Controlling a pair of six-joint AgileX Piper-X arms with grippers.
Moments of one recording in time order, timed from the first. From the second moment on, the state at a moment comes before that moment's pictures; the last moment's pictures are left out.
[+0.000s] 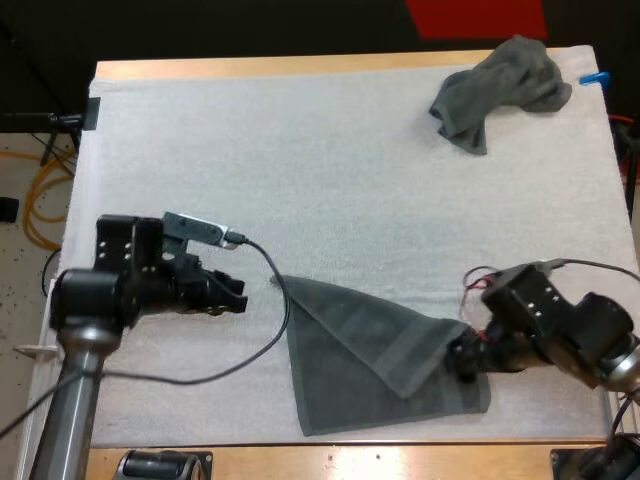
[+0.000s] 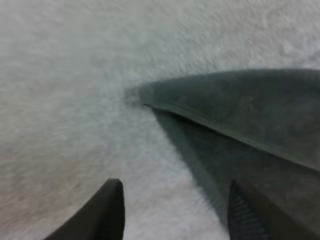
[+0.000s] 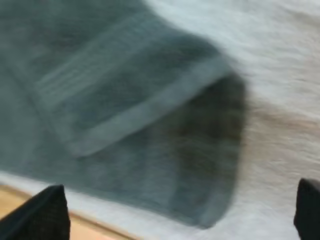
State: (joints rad) left arm -0.07 0.99 -0.92 1.13 0.39 -1.59; right arm 0.71 1.02 -0.81 1.16 -0.10 -1.51
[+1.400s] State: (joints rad) left arm -0.07 0.86 -0.92 1.20 0.32 -1.61; right arm 1.00 1.57 -0.82 0.85 -0.15 -1.59
